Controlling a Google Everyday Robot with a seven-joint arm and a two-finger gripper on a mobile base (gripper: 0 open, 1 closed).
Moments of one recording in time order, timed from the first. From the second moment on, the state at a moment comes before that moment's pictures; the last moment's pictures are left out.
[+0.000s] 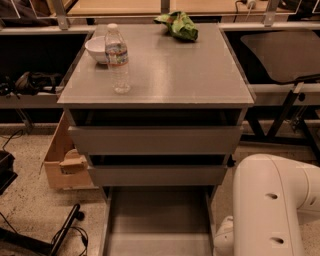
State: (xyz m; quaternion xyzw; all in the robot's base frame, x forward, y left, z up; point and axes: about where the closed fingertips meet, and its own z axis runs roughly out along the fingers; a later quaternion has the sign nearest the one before) arm 0.335 -0.257 0.199 0.65 -0.75 -0.04 0.09
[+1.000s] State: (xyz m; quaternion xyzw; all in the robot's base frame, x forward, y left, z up) arm 0.335 -0.285 0.252 0.64 -0.77 -0.02 0.10
